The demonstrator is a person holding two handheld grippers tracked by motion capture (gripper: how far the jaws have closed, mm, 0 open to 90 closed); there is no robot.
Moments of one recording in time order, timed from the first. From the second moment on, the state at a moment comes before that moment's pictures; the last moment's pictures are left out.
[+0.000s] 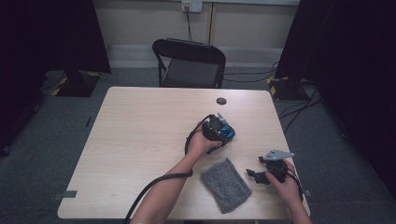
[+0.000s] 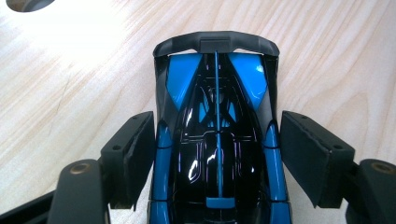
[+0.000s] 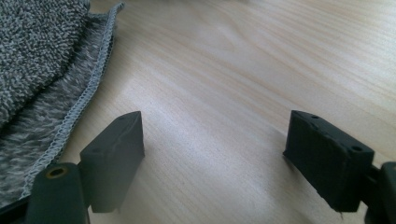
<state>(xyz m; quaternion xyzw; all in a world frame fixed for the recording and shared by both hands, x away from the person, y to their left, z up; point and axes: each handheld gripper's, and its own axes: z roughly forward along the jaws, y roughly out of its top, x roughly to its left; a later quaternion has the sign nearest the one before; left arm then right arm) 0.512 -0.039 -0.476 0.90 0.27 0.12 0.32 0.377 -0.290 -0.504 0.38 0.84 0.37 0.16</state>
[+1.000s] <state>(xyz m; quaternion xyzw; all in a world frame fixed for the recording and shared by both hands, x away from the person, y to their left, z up) 0.523 -0.059 -0.495 0.88 0.31 0.12 0.34 0.377 -0.290 -0.504 0.38 0.84 0.37 0.16</state>
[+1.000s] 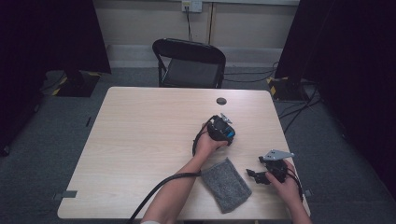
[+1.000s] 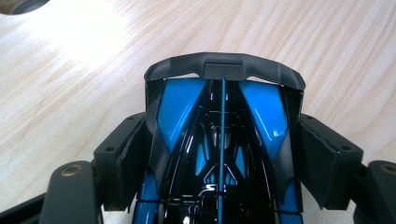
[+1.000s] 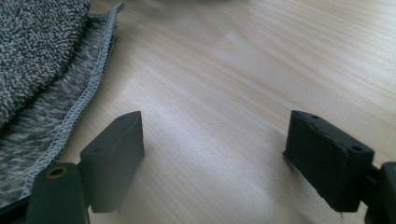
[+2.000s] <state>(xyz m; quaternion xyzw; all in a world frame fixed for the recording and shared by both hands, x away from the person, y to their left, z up) 0.509 0.016 -0.416 0.86 0.30 0.16 0.38 0.377 -0.290 -0.504 0.38 0.84 0.37 0.16</state>
